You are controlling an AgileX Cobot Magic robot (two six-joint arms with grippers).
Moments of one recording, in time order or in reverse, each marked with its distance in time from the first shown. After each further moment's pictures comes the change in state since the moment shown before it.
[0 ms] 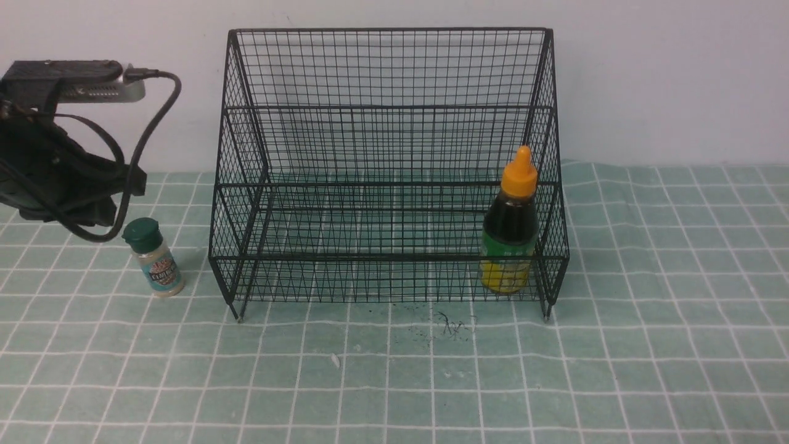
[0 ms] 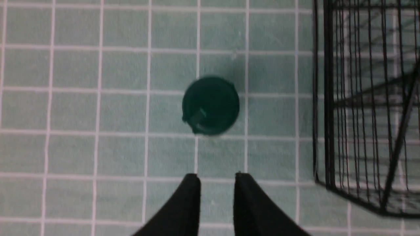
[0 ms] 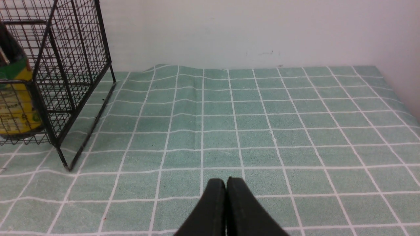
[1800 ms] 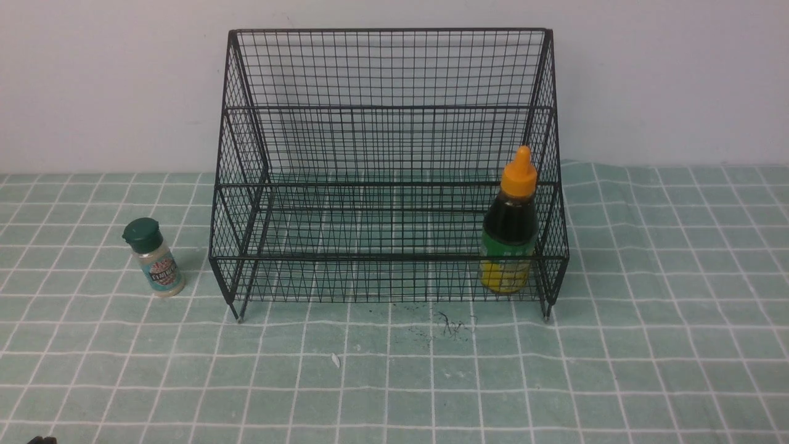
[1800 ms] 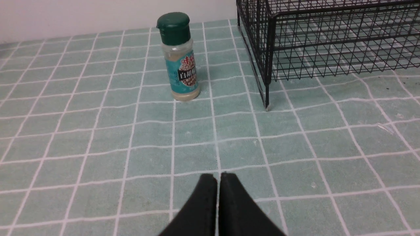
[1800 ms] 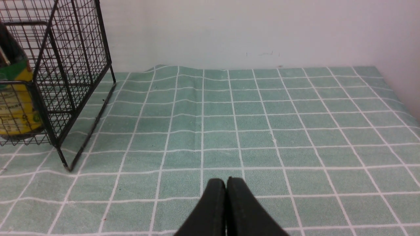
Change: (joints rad) right arm 0.000 0.000 0.000 0.000 -0.001 0.000; left arm -0.130 -1.606 1.288 0.040 -0.440 -0.010
